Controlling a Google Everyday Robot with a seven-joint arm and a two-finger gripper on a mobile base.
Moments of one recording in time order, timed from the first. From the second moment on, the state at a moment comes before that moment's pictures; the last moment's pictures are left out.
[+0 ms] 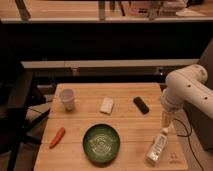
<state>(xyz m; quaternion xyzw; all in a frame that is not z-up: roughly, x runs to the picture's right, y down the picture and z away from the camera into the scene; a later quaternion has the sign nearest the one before) 0.286 0.105 0.684 -0.28 0.02 0.02 0.96</state>
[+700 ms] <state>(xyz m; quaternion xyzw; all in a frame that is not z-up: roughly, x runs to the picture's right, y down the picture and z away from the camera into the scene) 0.284 0.104 0.685 -0.28 0.02 0.02 0.96</state>
